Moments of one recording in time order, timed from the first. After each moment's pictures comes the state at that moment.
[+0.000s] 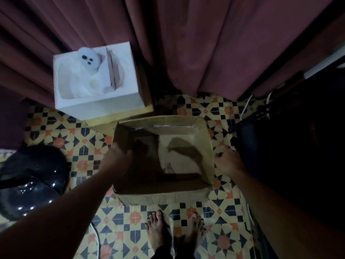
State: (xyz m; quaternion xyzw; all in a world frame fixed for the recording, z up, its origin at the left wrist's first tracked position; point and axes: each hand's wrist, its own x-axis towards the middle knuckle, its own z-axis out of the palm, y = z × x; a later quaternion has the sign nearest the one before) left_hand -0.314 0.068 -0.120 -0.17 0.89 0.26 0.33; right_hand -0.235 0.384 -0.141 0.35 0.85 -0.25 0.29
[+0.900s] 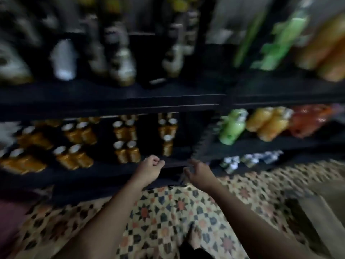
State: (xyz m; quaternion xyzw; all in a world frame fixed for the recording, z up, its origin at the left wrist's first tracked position) left_hand 0.161 0.356 0.261 0.63 0.60 0.07 0.48; right_hand 0.346 0.281 0.263 0.77 0.54 -0.33 -0.12
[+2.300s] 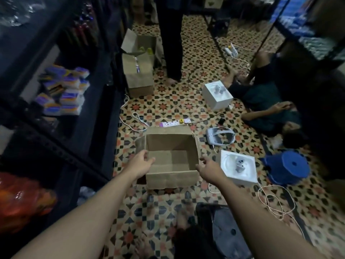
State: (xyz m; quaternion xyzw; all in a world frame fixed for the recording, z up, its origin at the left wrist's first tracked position) left_hand 1.160 0.065 0.219 0.89 0.03 -0.31 0.34; right_hand 1.078 -0.179 0.221 0.88 -0.26 -0.22 -0.32
